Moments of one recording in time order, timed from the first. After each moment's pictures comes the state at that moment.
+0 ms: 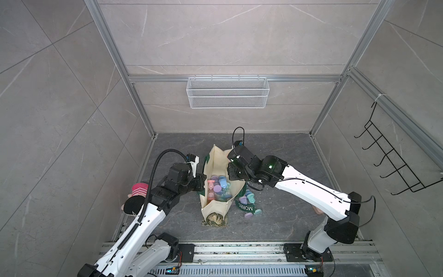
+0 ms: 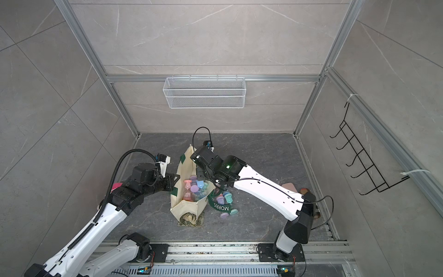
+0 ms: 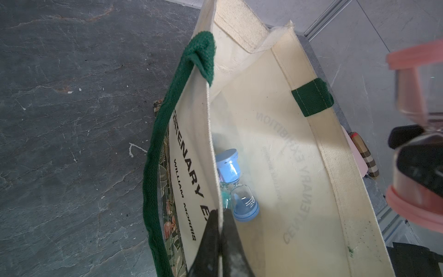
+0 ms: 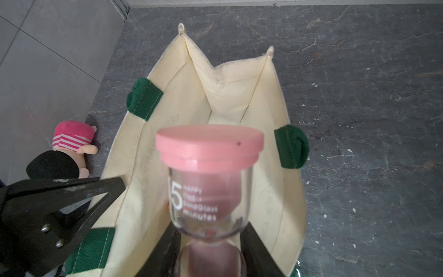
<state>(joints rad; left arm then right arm) -0.46 0.91 0.86 -0.58 0.19 -0.38 1.00 1.66 1.74 -0.96 0.30 0.69</state>
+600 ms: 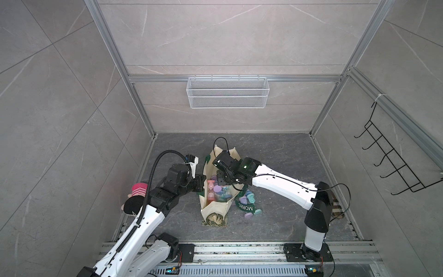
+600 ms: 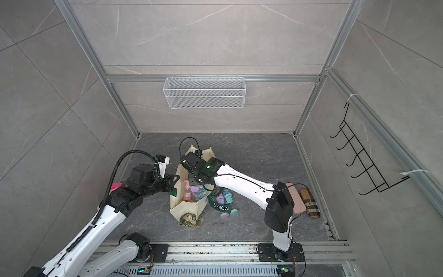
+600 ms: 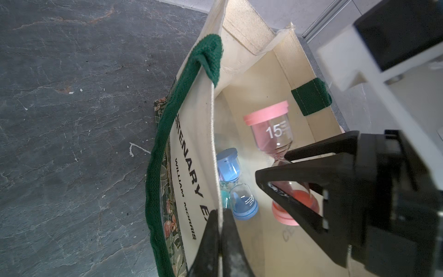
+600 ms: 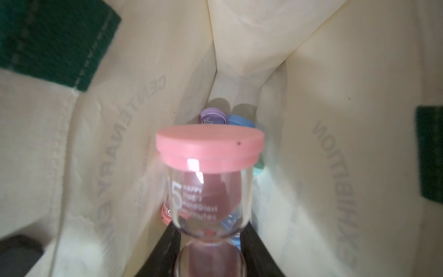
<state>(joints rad) -0.46 0.89 0.85 -0.59 0.19 -0.38 1.00 1.88 1.77 -0.93 0.20 0.74</state>
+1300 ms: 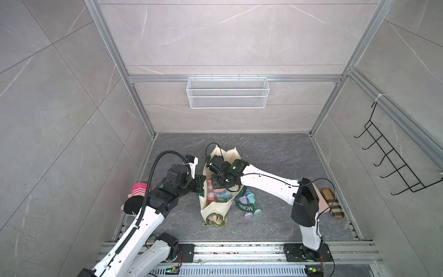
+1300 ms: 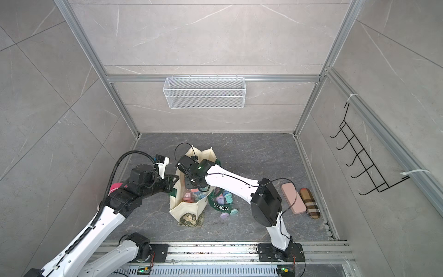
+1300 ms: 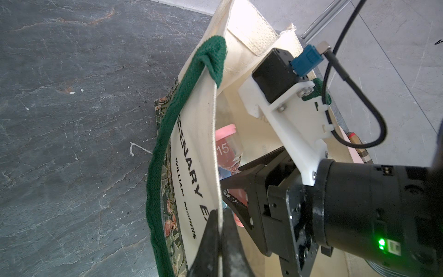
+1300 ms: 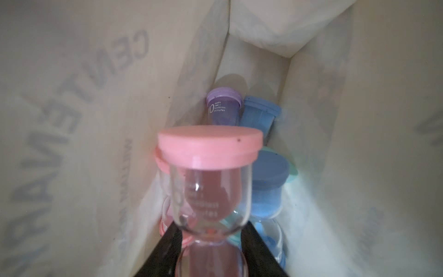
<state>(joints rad) -0.46 0.88 0.85 -0.59 0.19 -0.38 1.00 2.01 1.83 -0.93 0.13 0.77</state>
